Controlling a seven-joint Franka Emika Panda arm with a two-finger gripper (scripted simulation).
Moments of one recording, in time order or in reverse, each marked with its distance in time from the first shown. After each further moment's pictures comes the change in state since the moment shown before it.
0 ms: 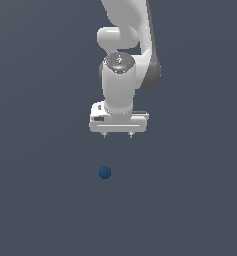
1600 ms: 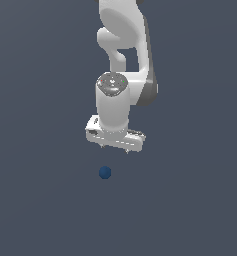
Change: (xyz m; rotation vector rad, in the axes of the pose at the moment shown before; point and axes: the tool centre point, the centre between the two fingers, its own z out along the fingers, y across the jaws) arm 0.043 0.012 0.030 0.015 0.008 0.248
